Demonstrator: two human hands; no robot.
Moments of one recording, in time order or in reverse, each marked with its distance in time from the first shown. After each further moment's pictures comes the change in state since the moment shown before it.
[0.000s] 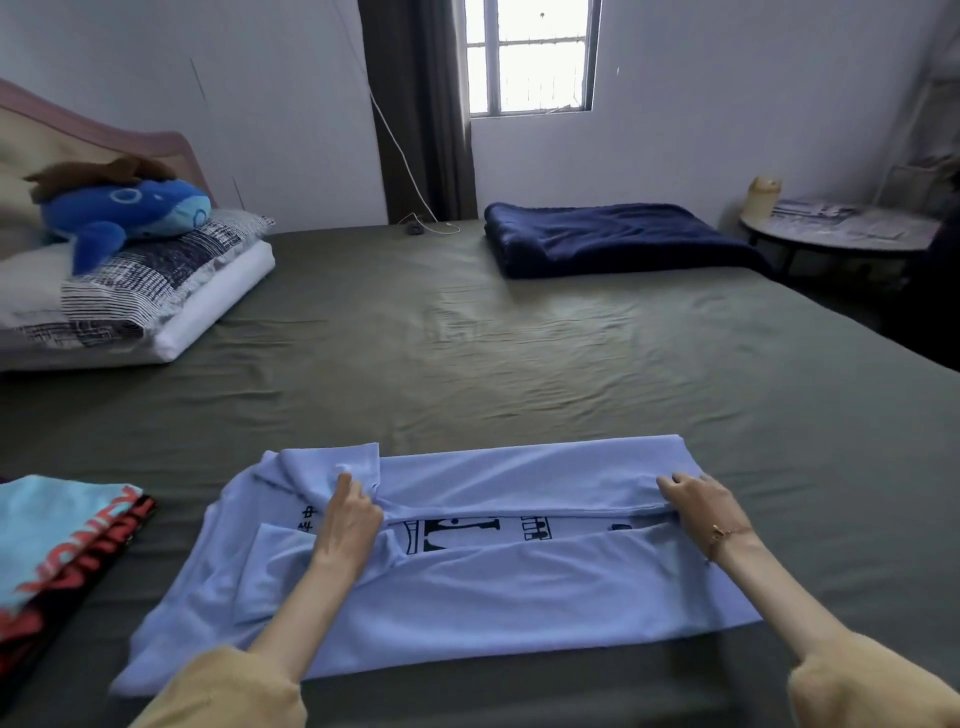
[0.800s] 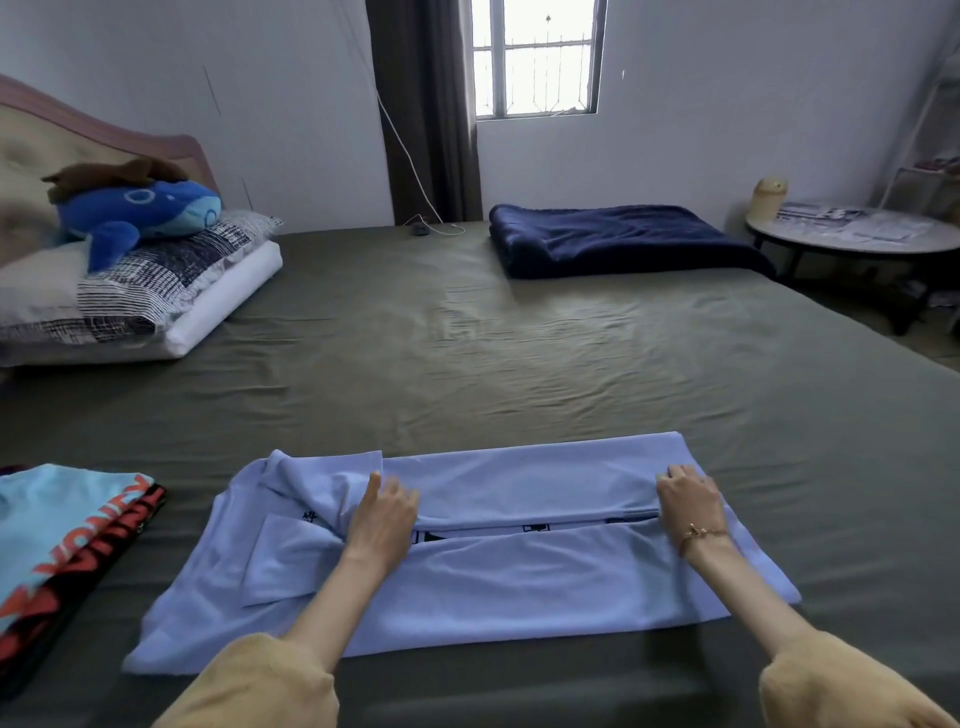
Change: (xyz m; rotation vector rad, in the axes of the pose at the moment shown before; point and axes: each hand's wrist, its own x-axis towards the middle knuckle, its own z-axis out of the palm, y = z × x) left_hand -0.001 0.030 -0.017 -0.244 0.094 0.028; right_hand -0.002 -0.021 0.008 -0.021 -0.064 0.246
